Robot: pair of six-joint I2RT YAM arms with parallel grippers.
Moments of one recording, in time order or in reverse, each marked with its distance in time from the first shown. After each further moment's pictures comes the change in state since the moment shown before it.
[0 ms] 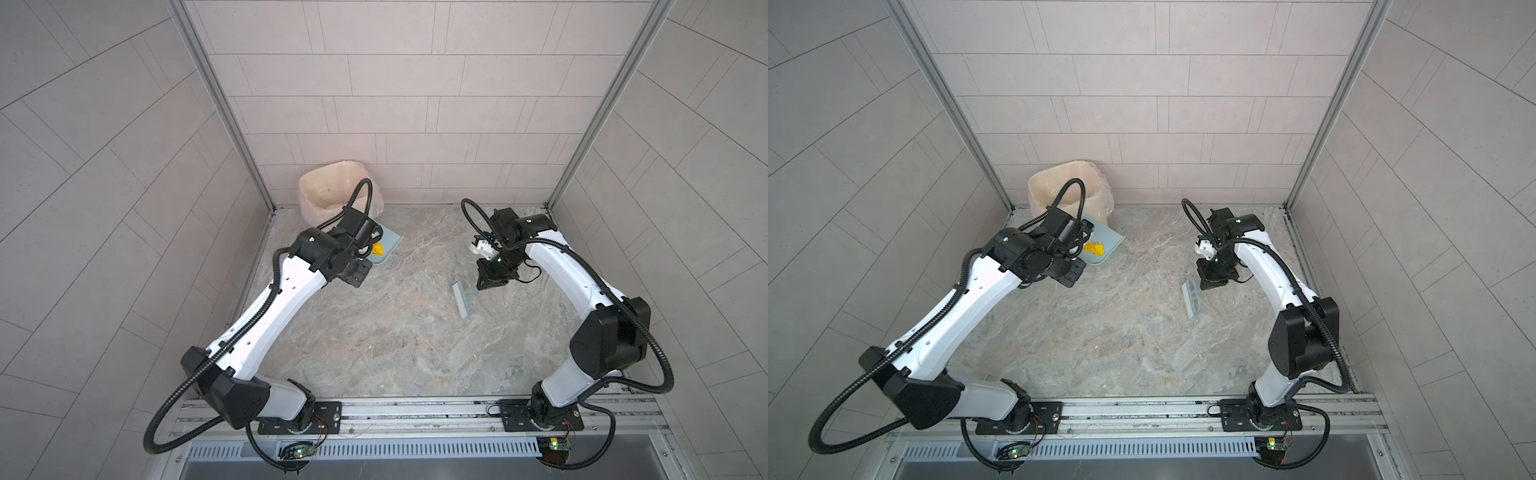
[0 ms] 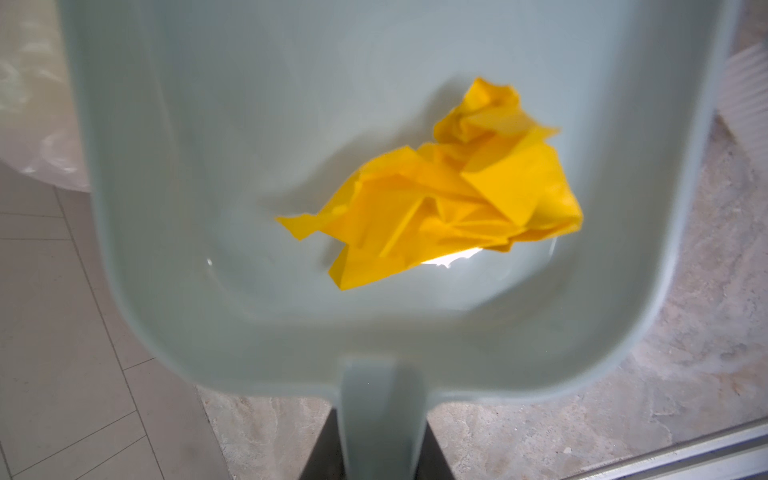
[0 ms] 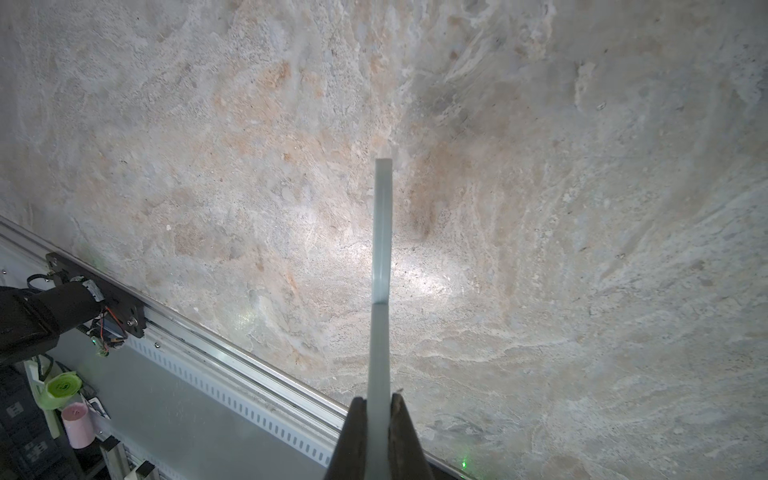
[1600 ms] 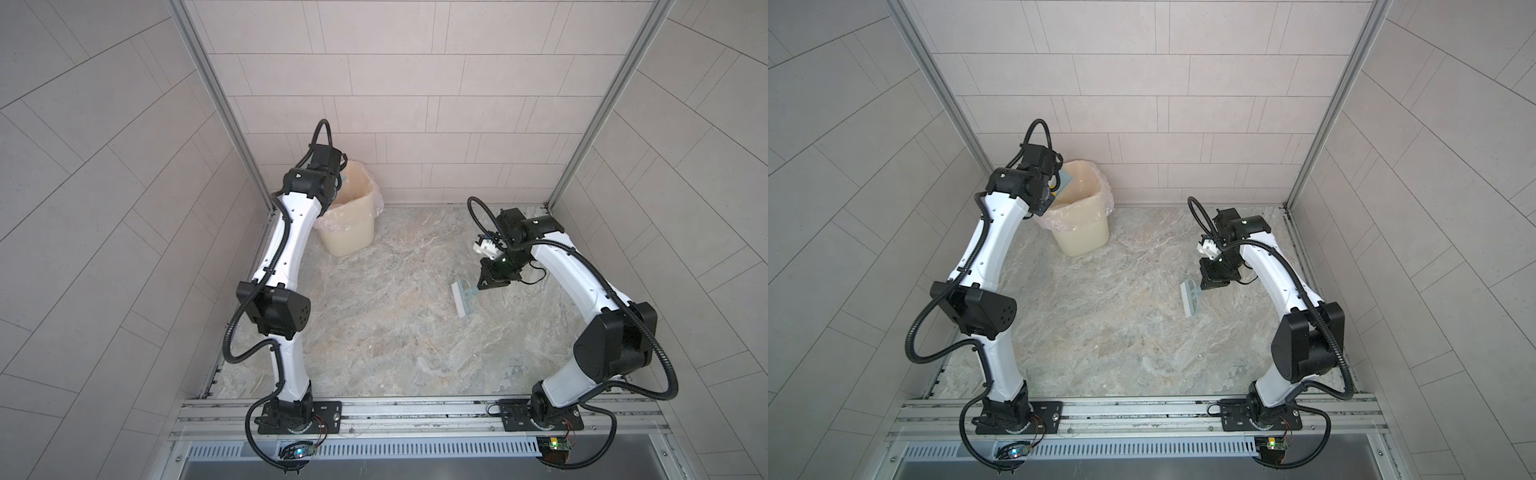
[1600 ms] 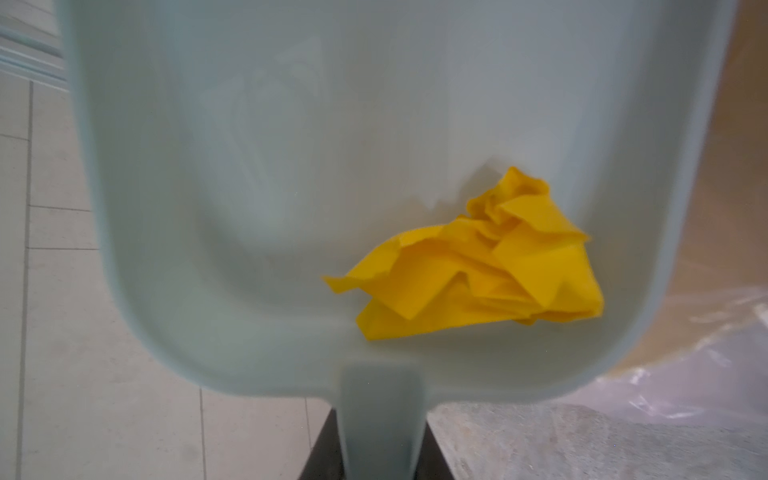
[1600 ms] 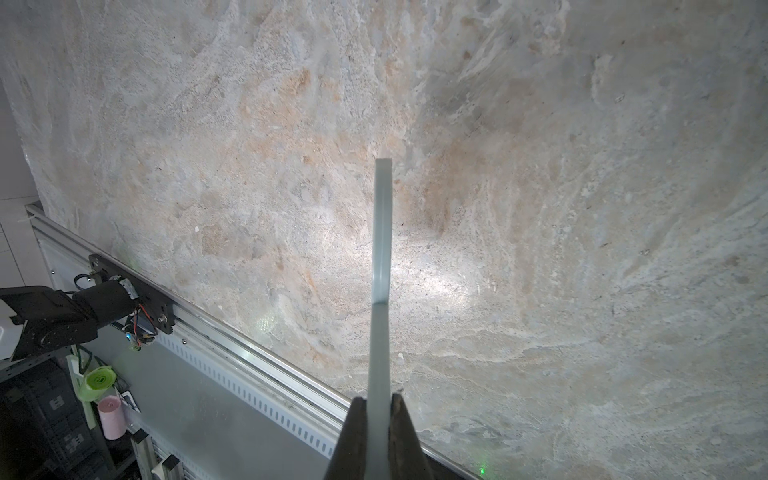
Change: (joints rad) left arm 0.323 0.562 0.670 0.077 -0.462 0.435; right arm -0.029 -0.030 -0.025 0.005 -0.063 0.001
